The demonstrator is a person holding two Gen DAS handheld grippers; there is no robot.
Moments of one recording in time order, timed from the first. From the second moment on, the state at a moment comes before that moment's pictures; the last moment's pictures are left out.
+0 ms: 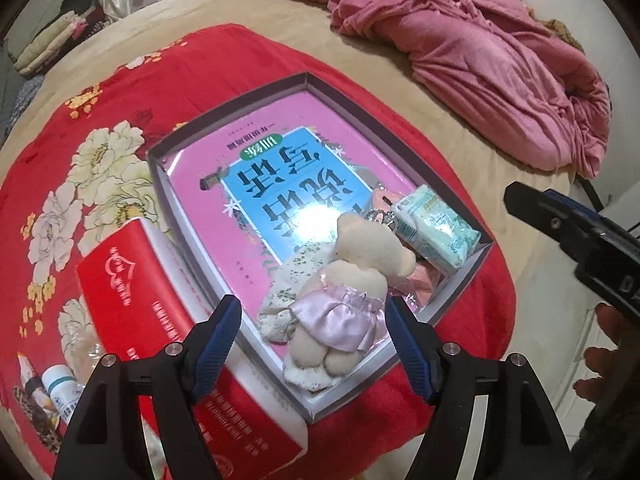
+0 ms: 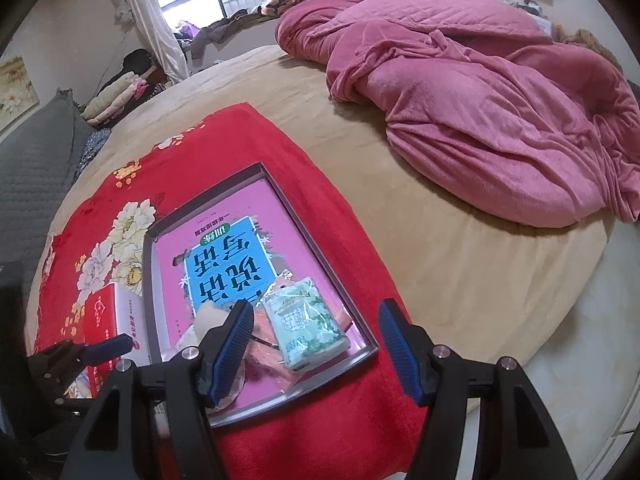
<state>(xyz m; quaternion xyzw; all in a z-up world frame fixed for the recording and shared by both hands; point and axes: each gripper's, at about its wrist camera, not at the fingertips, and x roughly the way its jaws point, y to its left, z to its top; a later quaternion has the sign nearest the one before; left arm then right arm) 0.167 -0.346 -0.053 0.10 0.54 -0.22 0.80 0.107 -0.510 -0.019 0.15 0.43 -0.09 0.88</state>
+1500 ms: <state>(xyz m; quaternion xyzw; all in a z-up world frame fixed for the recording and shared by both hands) 0.051 0.079 0.015 -0.14 0.45 0.00 0.88 0.088 -0.236 0.086 0.00 0.37 0.09 0.93</state>
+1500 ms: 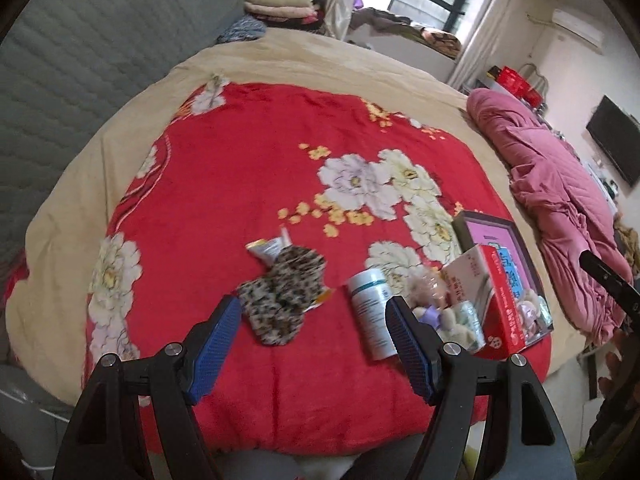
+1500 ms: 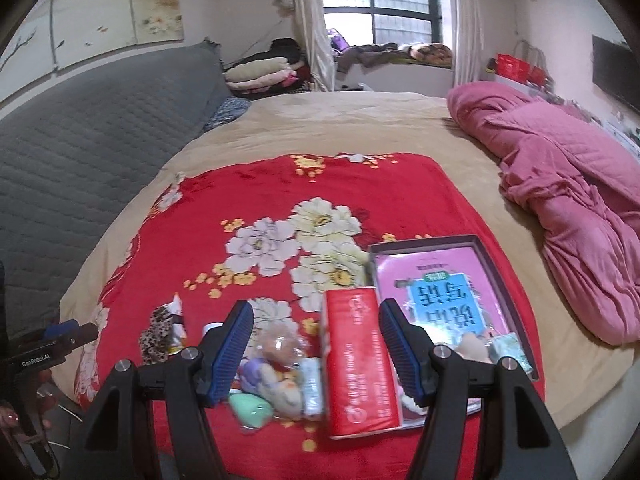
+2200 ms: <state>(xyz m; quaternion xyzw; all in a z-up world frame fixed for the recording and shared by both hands) 0.050 0.068 -0.066 -0.13 0.52 -0.02 0.84 0.081 -0.173 -0.022 -0.12 0.47 0.13 0.86</state>
